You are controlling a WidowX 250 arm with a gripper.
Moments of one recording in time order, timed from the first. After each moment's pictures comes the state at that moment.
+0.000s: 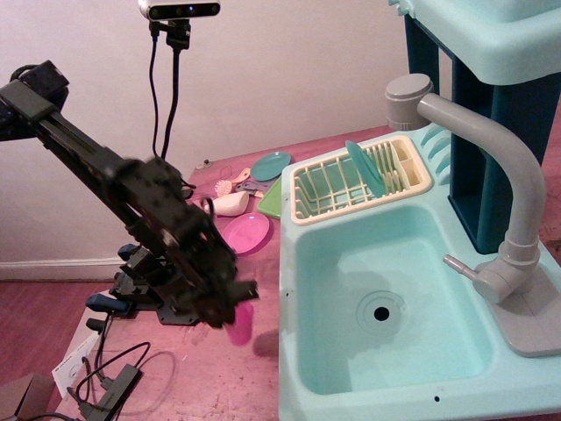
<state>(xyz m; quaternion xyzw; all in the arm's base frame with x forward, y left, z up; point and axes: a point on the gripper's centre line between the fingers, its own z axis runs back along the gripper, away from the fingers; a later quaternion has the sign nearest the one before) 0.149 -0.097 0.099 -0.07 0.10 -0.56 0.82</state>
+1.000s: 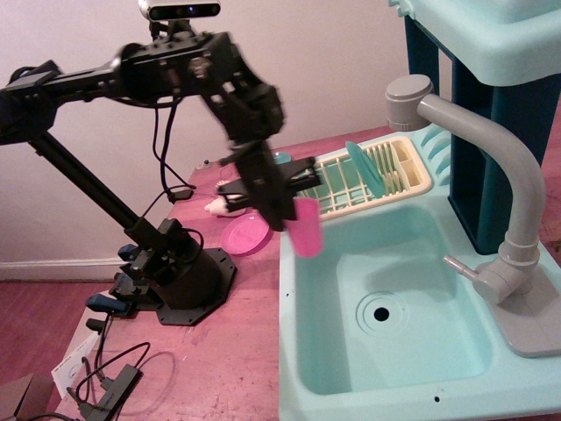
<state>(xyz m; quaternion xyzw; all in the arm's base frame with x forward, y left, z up) 0.266 -0.040 0.184 -0.01 -0.01 -0.61 0.79</state>
